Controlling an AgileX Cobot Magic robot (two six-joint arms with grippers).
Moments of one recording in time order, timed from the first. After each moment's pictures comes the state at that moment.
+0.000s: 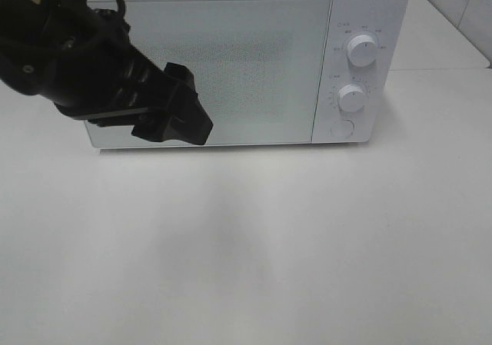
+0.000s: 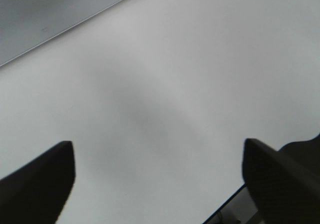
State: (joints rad) left arm -0.74 1.40 -1.06 -0.13 0.67 -0.04; right arm -0.03 0.00 -0.50 0.01 1.06 0.04
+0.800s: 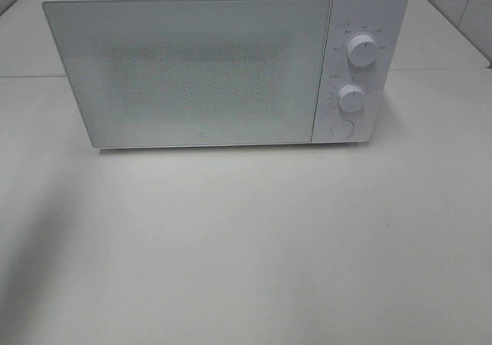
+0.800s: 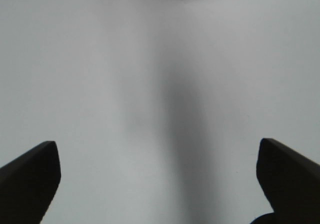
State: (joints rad) left arm -0.09 1.24 -1.06 -0.04 1.03 0.13; right arm -0.03 0.00 -0.50 0.01 1.06 0.04
